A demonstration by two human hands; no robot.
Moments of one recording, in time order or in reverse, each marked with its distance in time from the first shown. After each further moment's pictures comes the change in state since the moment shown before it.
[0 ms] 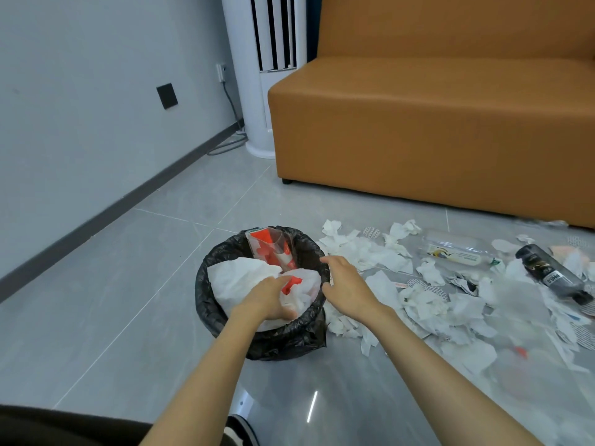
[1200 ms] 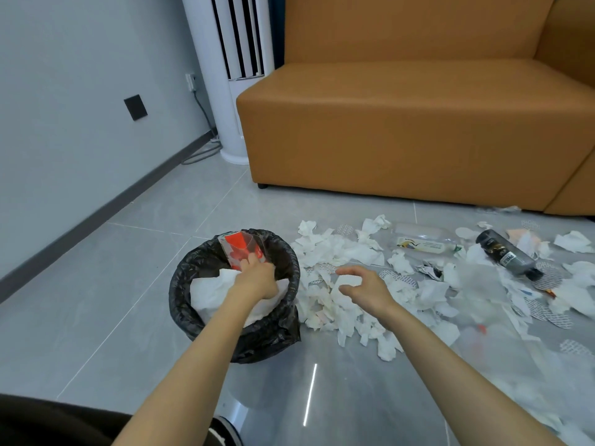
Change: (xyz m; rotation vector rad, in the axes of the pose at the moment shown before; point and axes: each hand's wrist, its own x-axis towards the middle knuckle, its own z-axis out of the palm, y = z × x) left_hand -0.001 0.058 -0.017 0.242 0.042 -0.153; right_hand -0.042 0.070 -0.024 0.544 0.151 0.275
